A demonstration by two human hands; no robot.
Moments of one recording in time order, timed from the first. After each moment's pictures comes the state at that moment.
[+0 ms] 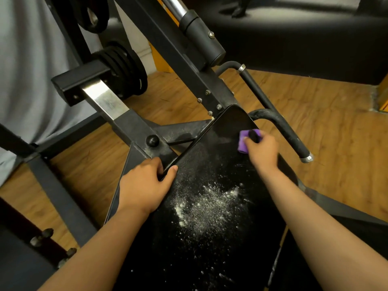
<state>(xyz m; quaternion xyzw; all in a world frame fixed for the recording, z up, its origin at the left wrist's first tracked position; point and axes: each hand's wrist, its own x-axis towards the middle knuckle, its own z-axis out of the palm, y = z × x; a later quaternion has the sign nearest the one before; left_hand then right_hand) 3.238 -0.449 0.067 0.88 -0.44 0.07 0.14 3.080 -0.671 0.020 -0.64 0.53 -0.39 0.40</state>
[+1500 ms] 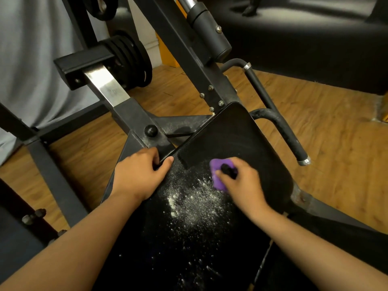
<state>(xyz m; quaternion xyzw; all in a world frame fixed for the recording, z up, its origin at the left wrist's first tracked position) 3.238 -0.449 0.068 0.88 -0.44 0.08 0.14 3.053 -0.589 0.004 -0.79 0.36 -0.30 0.39</state>
